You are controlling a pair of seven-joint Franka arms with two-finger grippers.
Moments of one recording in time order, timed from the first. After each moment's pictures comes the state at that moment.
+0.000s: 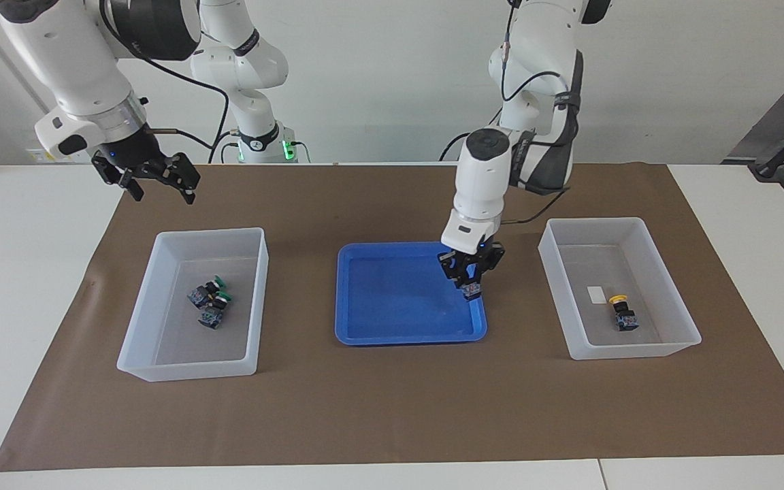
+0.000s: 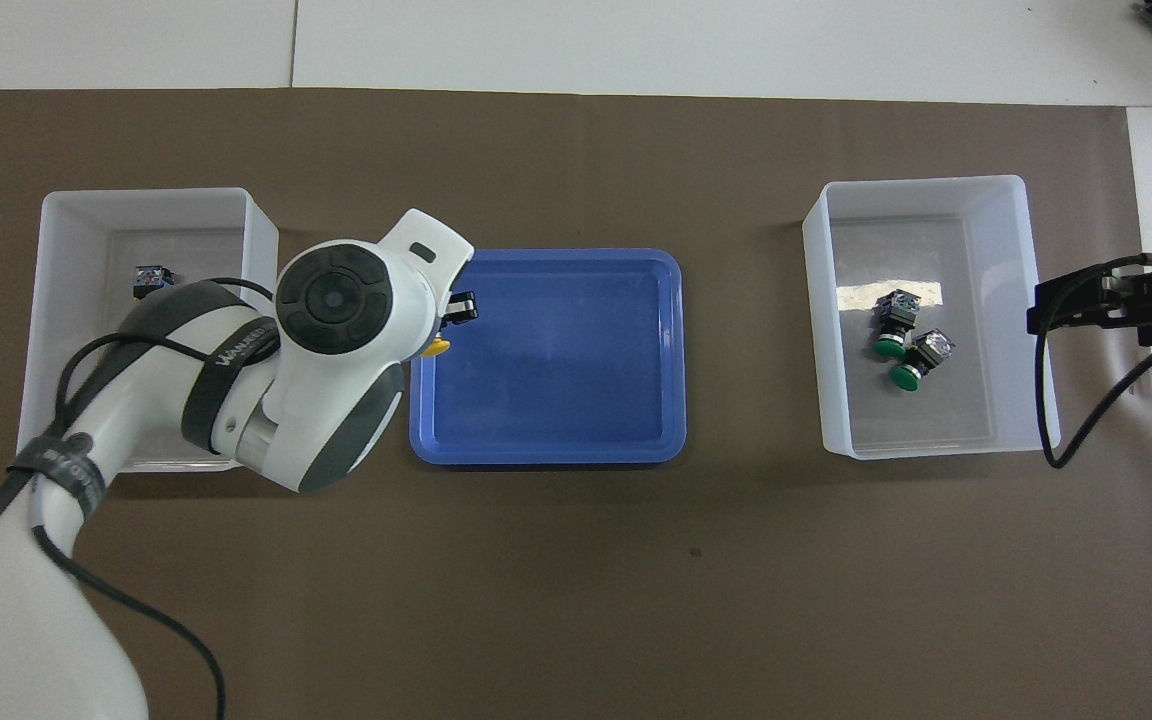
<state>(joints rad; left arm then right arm) -0.41 0.18 -0.03 -1.90 0.16 2.19 -0.68 0.02 0.00 -0.06 -1.59 0.01 1.56 0.08</state>
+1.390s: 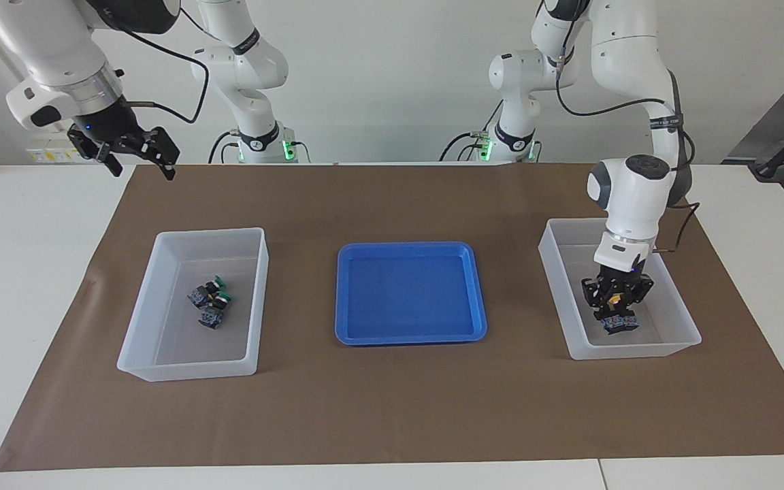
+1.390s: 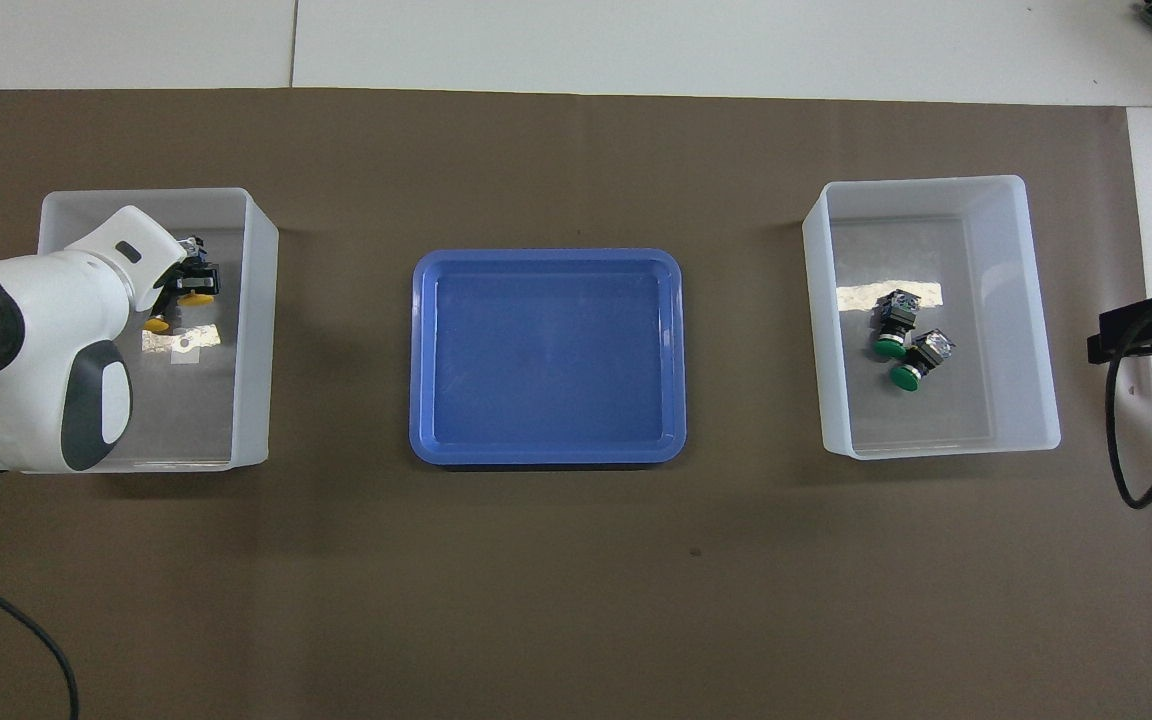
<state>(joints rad) 0.03 0.25 -0.04 -2.11 0.16 2.77 -0.07 -0.01 -0.04 -0.06 -1.59 -0.02 1.50 0.04</state>
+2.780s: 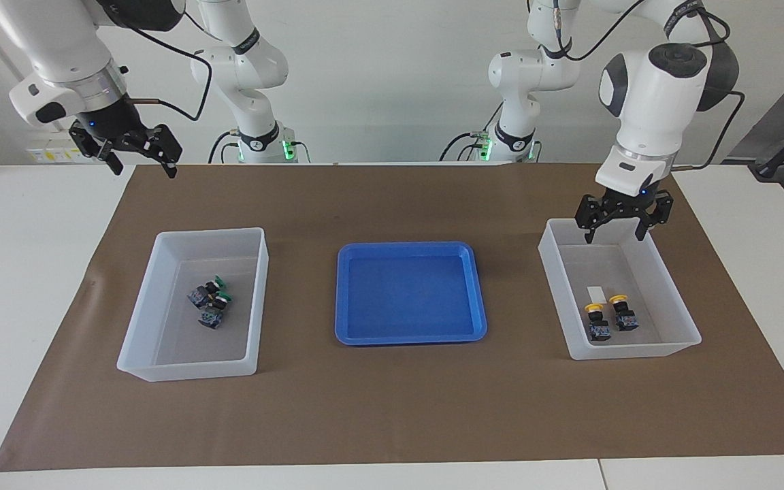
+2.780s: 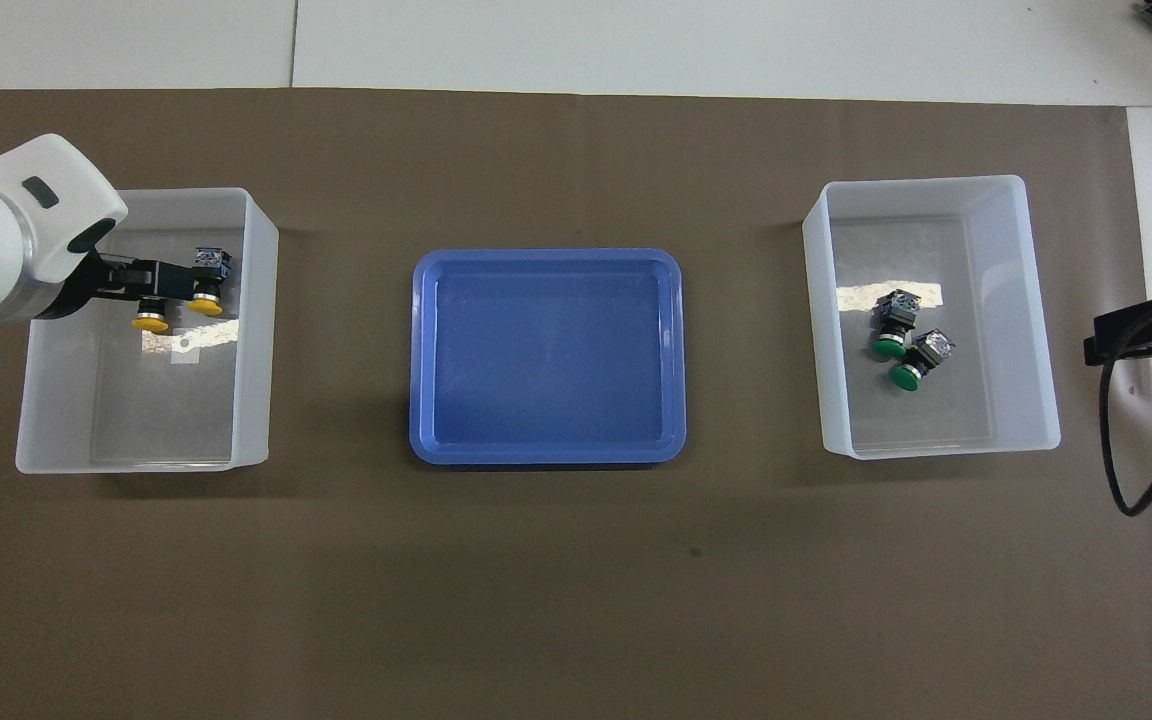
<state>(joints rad) -0.05 -0.01 -0.10 -1.78 0.11 1.94 -0.06 0.03 -0.04 -0.09 -1.59 -0.03 1.50 0.03</state>
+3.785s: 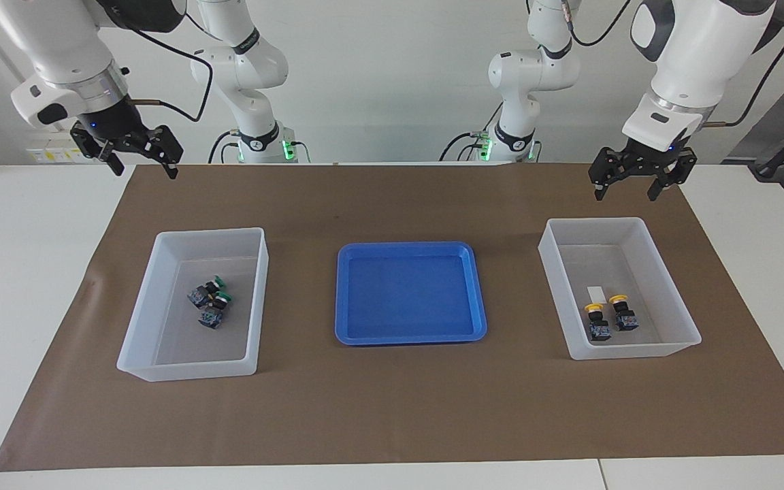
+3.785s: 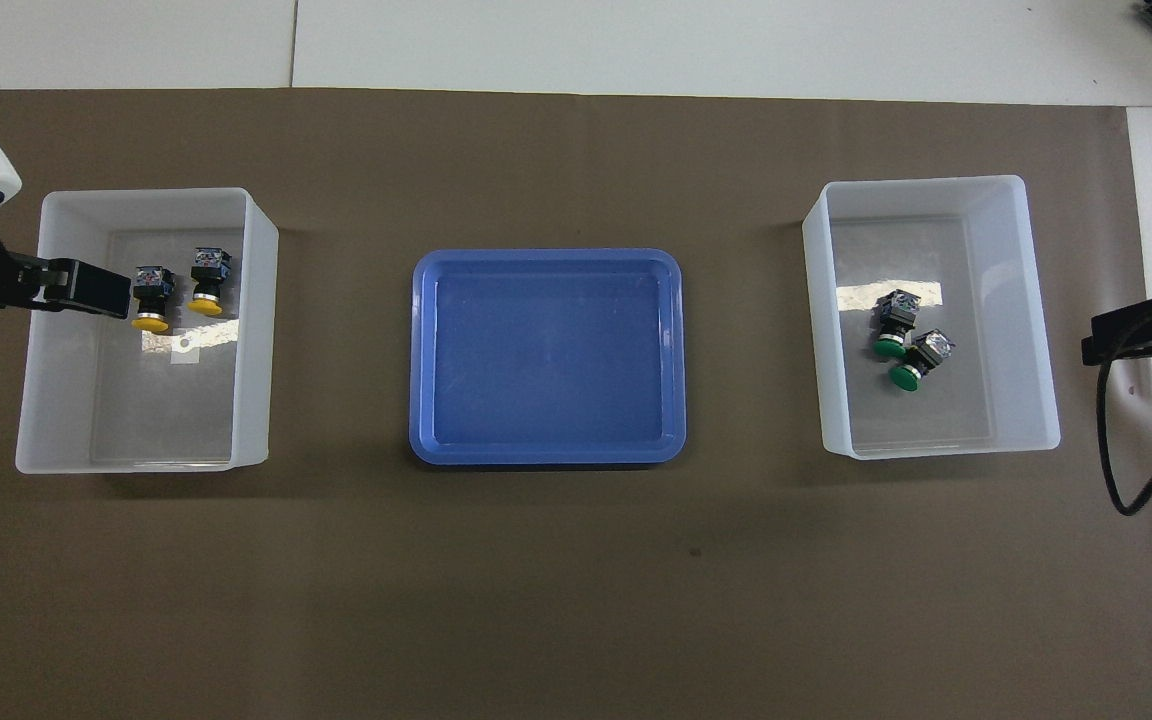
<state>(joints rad) -0.03 0.00 -0.08 -1.59 0.06 1.64 0.03 0.03 -0.04 -0.09 -1.60 -0.03 1.51 0.03</state>
